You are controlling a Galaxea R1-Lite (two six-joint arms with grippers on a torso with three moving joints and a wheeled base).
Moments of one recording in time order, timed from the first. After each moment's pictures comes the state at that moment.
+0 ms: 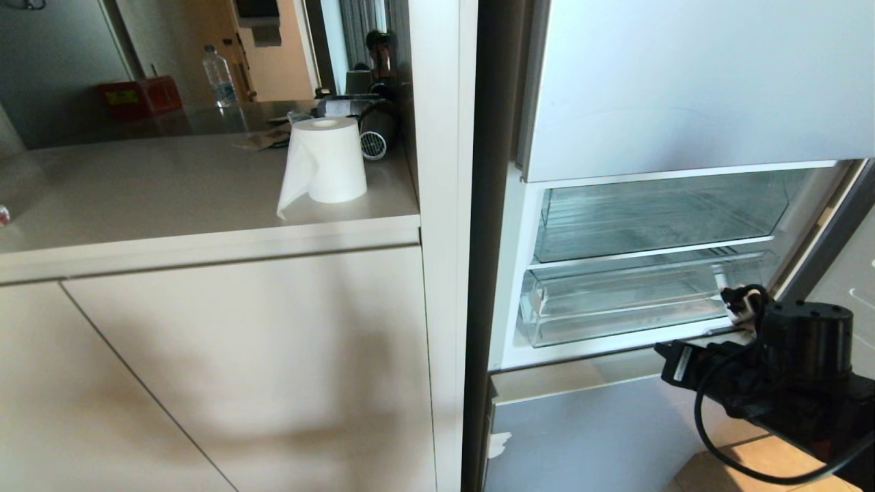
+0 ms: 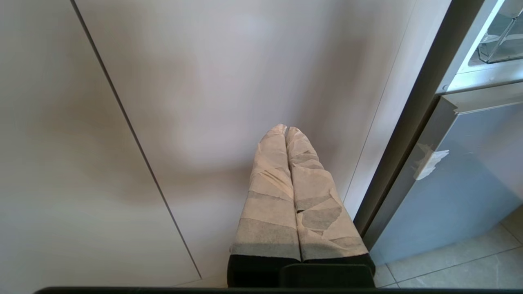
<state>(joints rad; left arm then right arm) 0.00 0.00 0.00 0.00 0.00 0.00 0.21 1.70 -0.37 -0.93 -0.09 0.36</state>
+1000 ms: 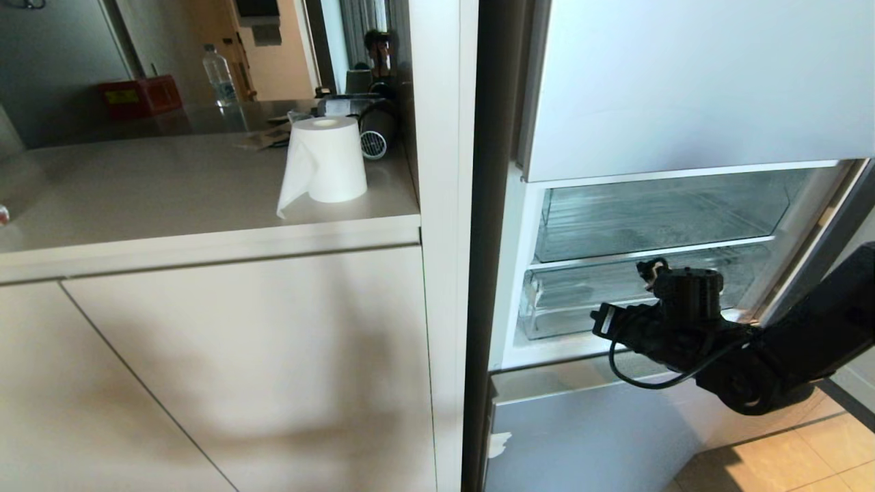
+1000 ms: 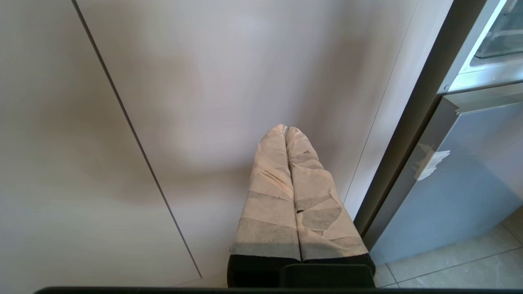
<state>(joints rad) 0.00 0.00 0.00 0.00 0.00 0.00 0.21 2.10 -0.80 -0.91 0.02 0.42</state>
